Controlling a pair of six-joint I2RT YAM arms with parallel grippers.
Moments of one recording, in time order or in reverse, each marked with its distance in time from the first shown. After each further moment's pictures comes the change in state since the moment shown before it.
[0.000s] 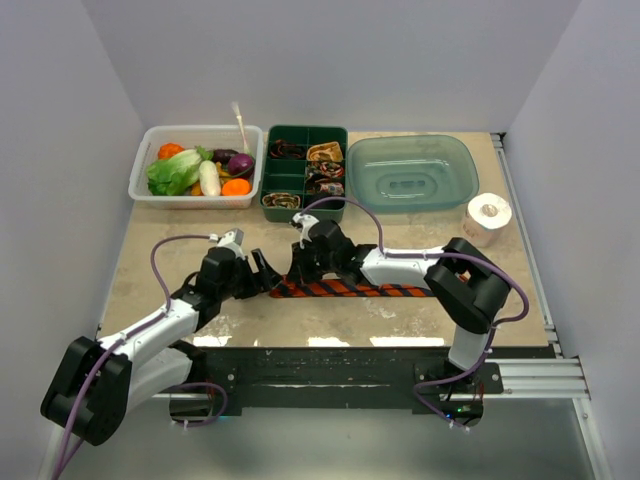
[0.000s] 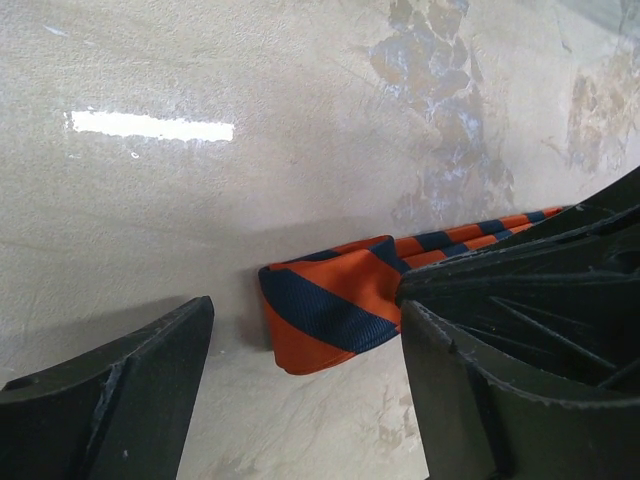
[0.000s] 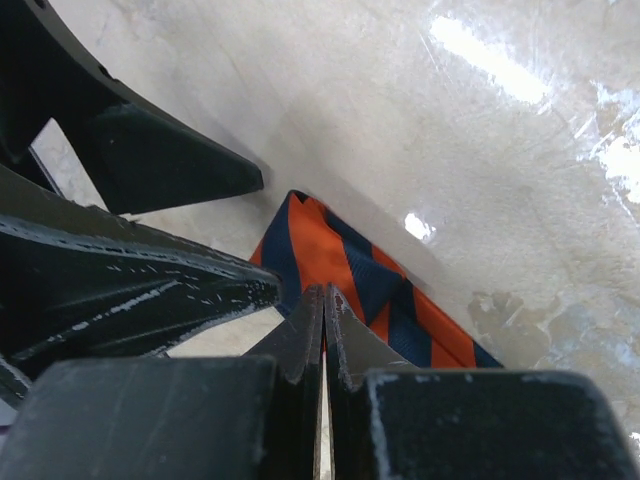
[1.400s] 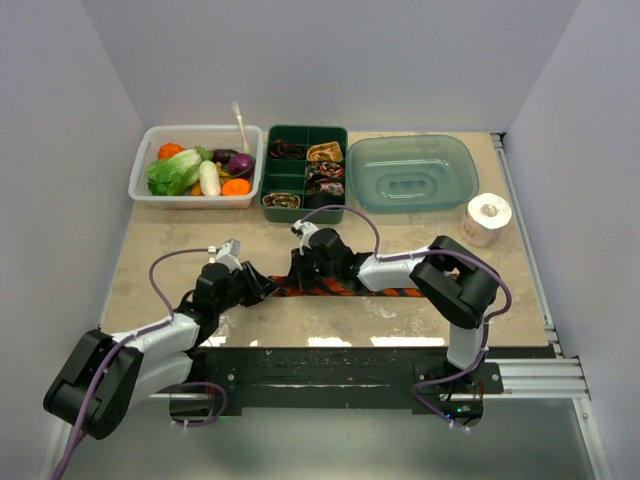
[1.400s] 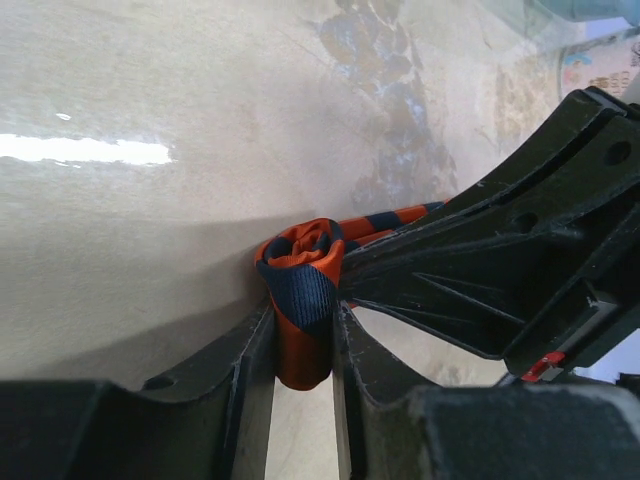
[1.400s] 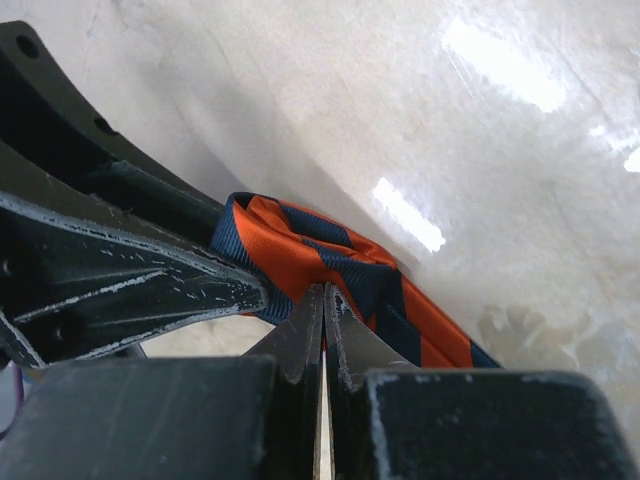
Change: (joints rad) left arm 0.006 0.055 -0.200 0.420 0.117 -0.113; right arm 0.011 0.054 -0.082 0.167 -0.009 0.034
